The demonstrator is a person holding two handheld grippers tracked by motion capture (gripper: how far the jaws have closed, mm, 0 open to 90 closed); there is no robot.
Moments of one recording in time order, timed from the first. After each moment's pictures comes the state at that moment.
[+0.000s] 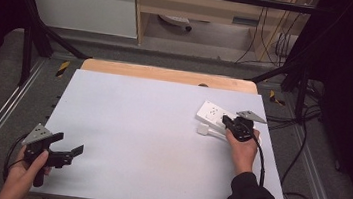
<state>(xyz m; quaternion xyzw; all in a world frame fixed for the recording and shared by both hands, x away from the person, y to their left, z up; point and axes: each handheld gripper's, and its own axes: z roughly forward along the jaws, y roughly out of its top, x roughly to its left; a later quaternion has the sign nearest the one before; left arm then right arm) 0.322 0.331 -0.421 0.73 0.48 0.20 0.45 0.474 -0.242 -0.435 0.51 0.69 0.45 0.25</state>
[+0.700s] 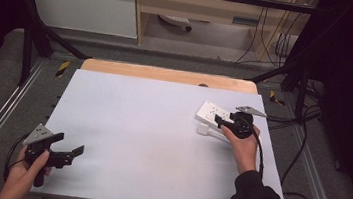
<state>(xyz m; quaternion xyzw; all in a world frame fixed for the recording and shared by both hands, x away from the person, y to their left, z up) 0.322 0.330 -0.421 0.73 0.48 0.20 0.45 0.480 -0.236 -0.418 0.53 0.69 0.44 0.23</state>
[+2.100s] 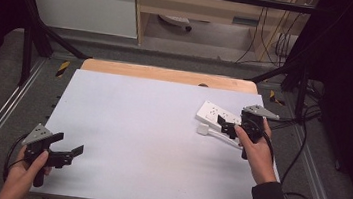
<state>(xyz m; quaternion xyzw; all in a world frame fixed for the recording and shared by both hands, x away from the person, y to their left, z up) 0.322 0.330 -0.421 0.73 0.48 0.20 0.45 0.438 -0.240 -0.367 0.48 0.70 0.46 0.26</state>
